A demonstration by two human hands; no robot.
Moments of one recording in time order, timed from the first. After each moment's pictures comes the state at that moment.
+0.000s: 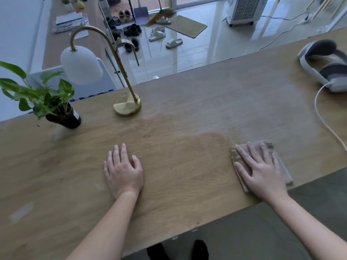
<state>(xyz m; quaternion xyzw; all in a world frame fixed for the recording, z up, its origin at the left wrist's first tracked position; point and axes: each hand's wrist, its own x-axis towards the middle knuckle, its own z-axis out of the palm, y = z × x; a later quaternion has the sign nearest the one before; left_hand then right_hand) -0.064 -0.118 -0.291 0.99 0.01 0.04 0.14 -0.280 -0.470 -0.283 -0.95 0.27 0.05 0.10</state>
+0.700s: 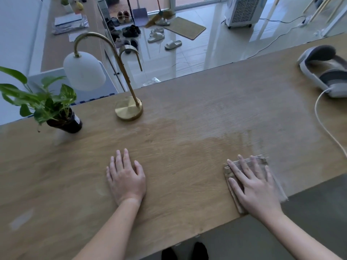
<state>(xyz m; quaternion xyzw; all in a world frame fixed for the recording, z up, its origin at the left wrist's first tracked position) -0.058 -0.115 -0.298 0.99 0.00 0.03 0.14 -0.284 -0.428 -0.282 -0.97 0.24 0.06 0.07</state>
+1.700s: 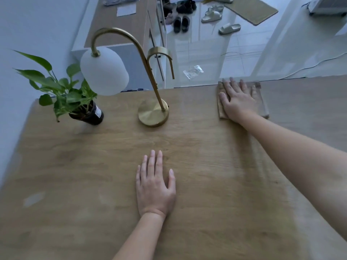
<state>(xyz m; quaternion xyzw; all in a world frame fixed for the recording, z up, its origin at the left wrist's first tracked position) -0.044 -0.194 -0.302 0.99 0.01 0.01 0.11 0.154 -0.524 -0.285 -0.98 0.14 0.08 0.15</state>
